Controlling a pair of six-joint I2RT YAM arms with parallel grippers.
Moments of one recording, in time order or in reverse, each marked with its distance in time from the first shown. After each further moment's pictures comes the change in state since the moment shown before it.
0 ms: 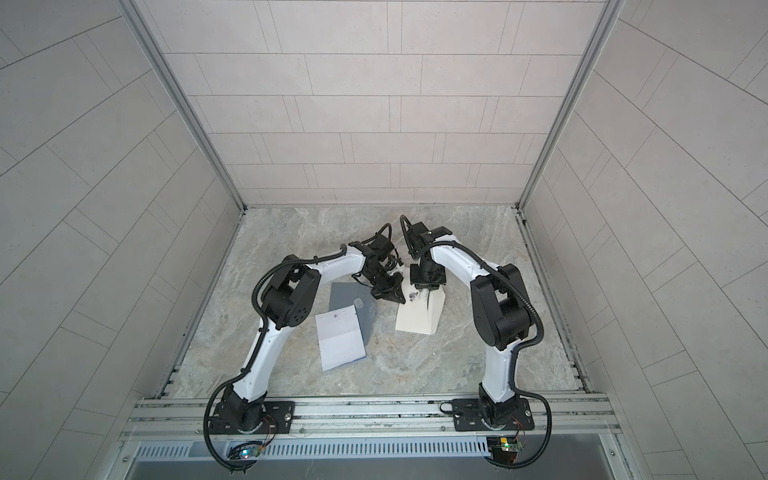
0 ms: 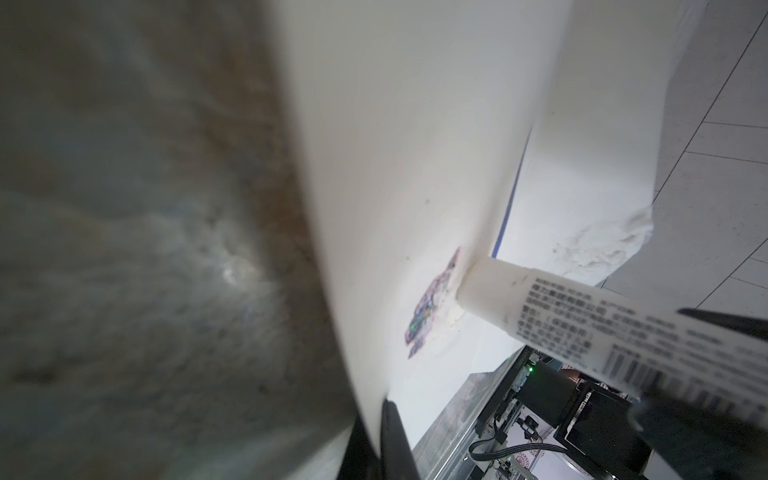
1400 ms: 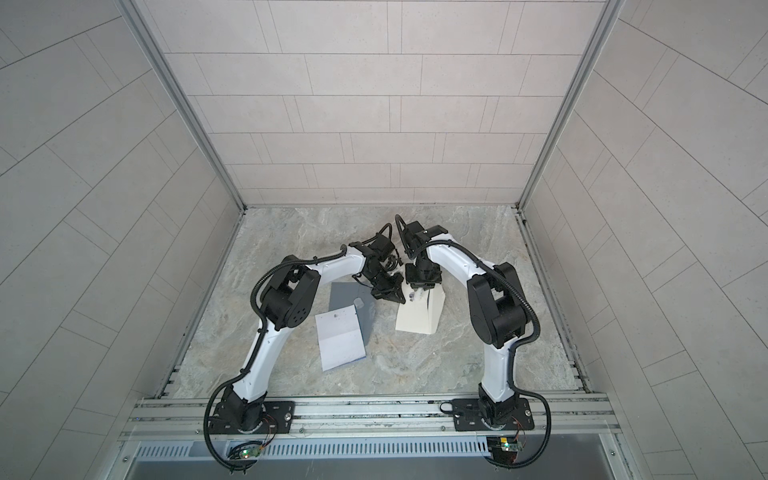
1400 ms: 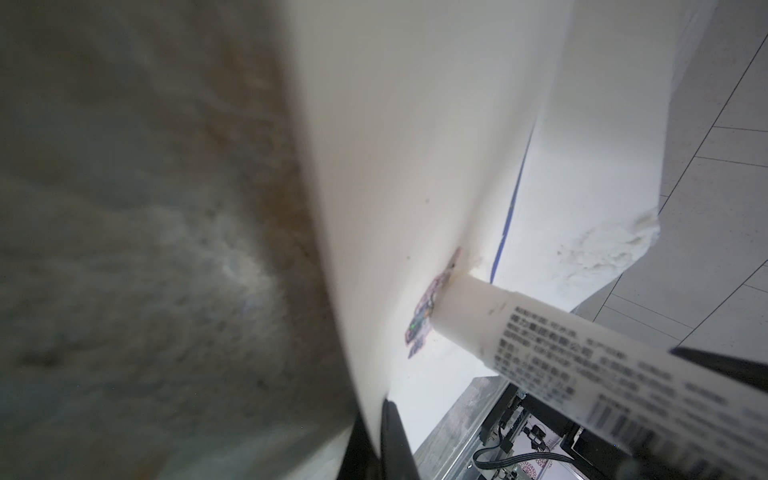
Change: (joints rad) left arm -0.001 -0.015 -0.016 0.013 -0.029 -0.012; right arm 0.026 0.024 0.040 -0.013 -0.028 -0.022
